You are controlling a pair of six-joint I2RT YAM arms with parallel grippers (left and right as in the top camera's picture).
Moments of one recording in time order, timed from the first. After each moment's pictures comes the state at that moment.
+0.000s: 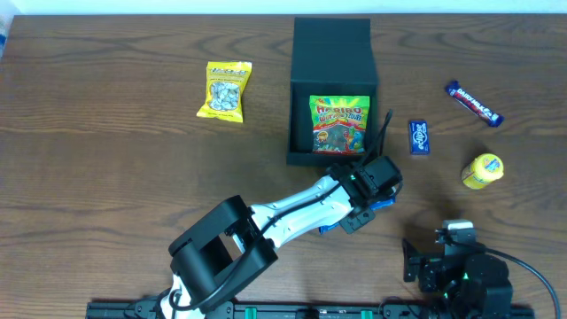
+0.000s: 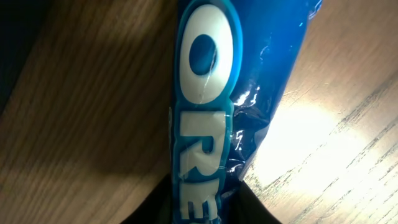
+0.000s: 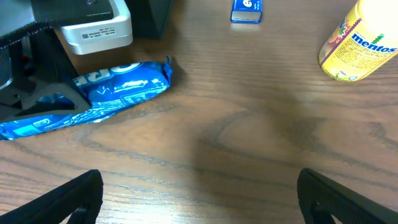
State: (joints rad) left arm -1.01 1.99 1.35 -0.71 0.00 0.01; right arm 0.12 0.01 0.36 -1.06 -0.03 0.06
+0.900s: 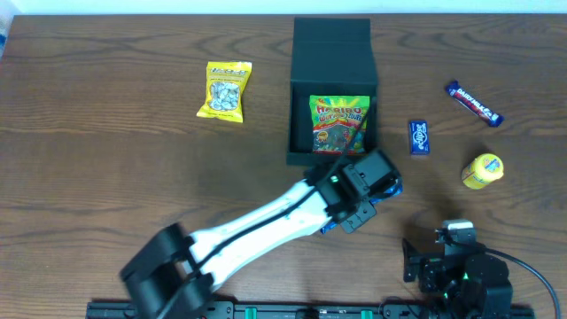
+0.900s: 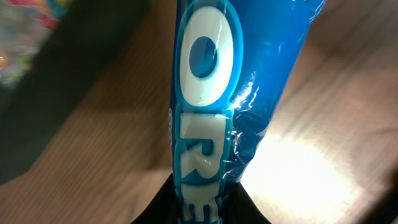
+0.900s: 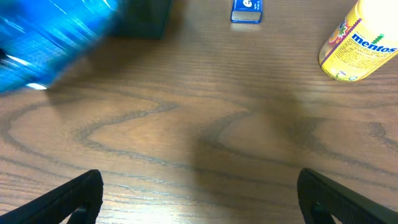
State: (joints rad) left arm -1.01 1.72 1.35 -0.82 0.00 -0.07; right arm 0.12 0.01 0.36 -1.06 -0.03 0.06
